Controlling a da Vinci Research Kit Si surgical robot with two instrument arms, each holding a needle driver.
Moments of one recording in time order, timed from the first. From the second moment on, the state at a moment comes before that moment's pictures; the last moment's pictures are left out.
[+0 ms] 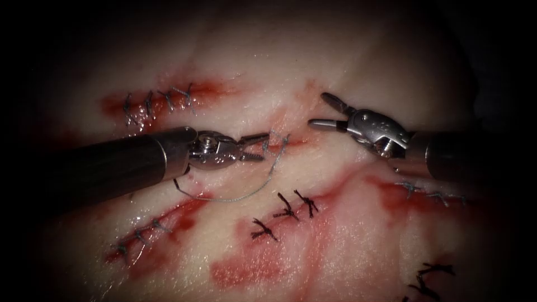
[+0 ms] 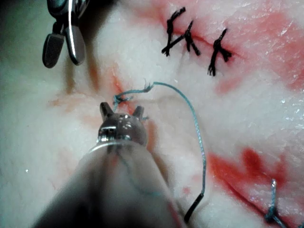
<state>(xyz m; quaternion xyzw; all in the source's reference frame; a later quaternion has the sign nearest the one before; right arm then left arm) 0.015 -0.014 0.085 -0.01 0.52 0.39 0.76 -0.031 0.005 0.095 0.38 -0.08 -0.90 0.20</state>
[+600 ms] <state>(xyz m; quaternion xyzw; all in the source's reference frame) 0.015 -0.014 0.085 -0.01 0.52 0.39 0.76 -0.033 0.004 0.094 0.39 -0.08 -0.89 0.23</state>
